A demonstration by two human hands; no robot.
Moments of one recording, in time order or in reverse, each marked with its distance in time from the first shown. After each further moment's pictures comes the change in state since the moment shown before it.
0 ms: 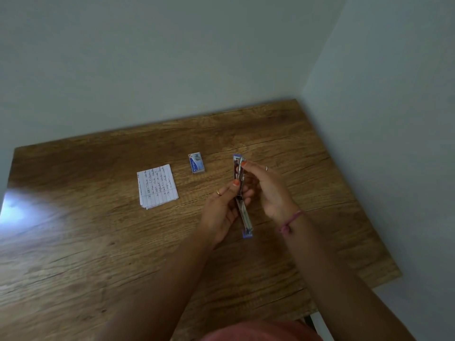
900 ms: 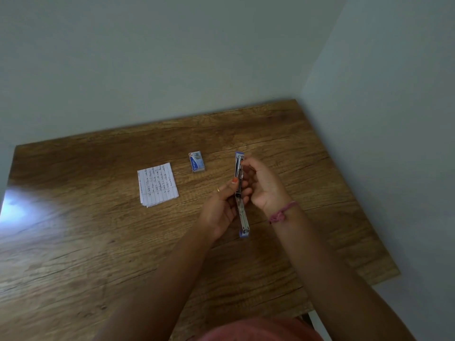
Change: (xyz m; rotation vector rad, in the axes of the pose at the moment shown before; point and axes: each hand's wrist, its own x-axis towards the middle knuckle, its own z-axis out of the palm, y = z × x) left_hand 0.005 0.002 -0.002 -0.061 -0.019 -0.064; right_hand 0.005 -0.008 0.017 0.216 0.083 0.238
